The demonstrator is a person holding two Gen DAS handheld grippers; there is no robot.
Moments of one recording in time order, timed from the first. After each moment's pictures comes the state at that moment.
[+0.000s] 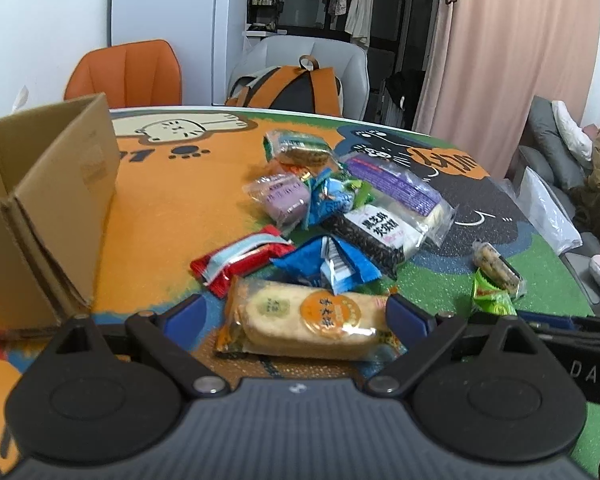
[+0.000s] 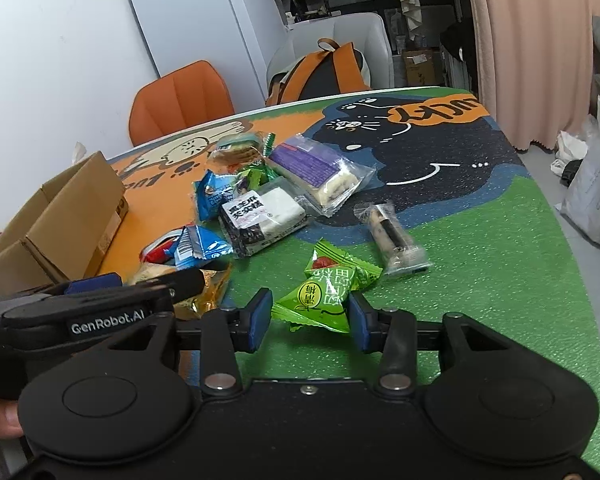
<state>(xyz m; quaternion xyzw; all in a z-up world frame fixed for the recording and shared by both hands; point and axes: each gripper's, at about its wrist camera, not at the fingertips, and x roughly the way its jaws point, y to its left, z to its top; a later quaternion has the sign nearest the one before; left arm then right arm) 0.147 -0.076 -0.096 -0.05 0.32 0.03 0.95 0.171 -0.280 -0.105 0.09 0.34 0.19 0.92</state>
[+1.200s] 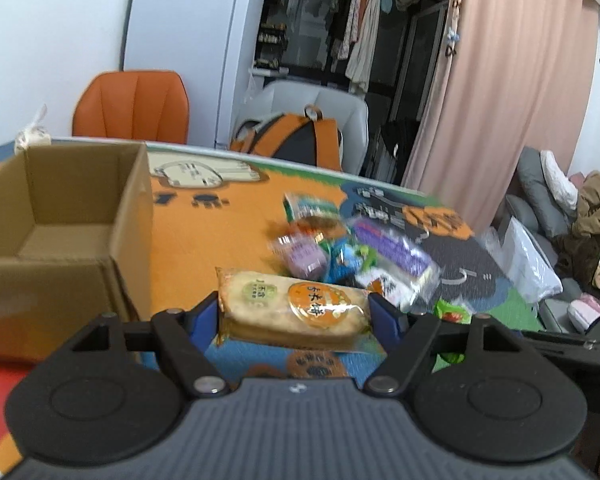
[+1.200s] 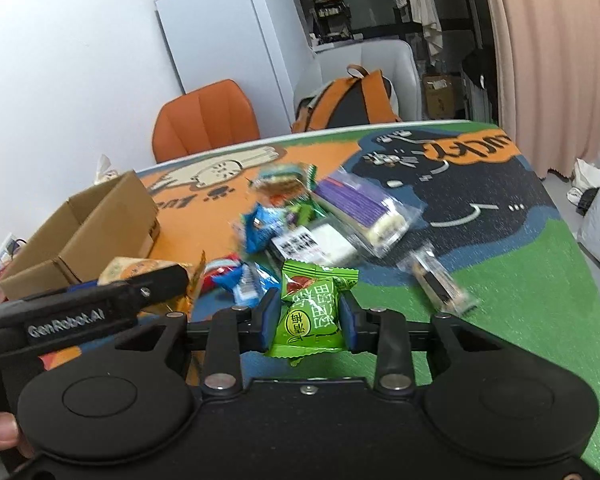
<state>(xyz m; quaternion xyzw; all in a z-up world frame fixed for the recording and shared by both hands) 0.114 -0.040 -0.051 -0.09 0.25 0.02 0.96 0.166 -0.253 -0.079 0.08 0.30 0.22 0.92</state>
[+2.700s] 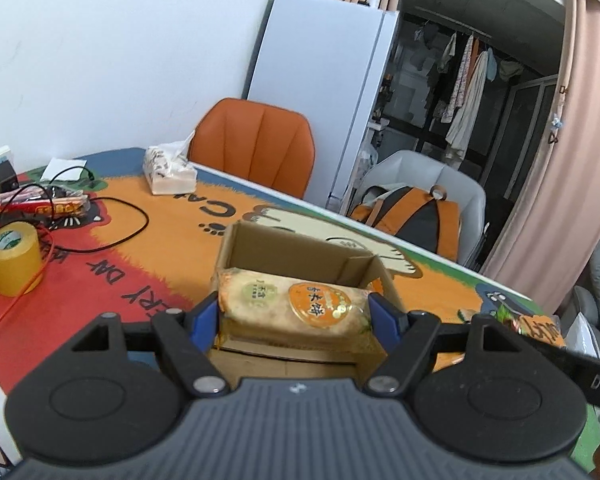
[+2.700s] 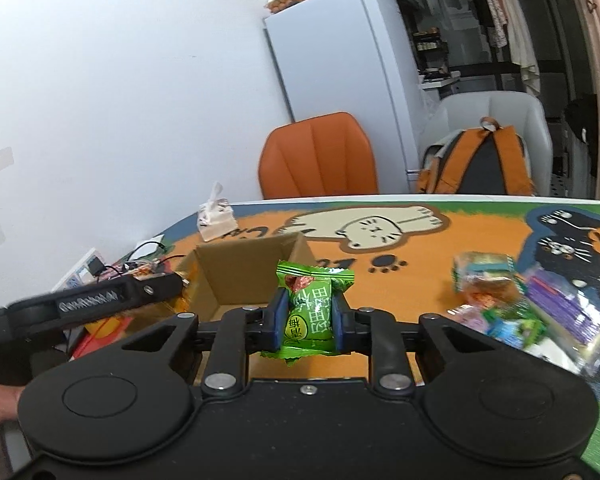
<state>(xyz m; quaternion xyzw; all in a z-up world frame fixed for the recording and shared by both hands) 0.093 0.140 -0.003 -0.16 0.20 0.16 0.95 0.174 -0.105 -0.010 0.08 0.23 0.34 0.91</state>
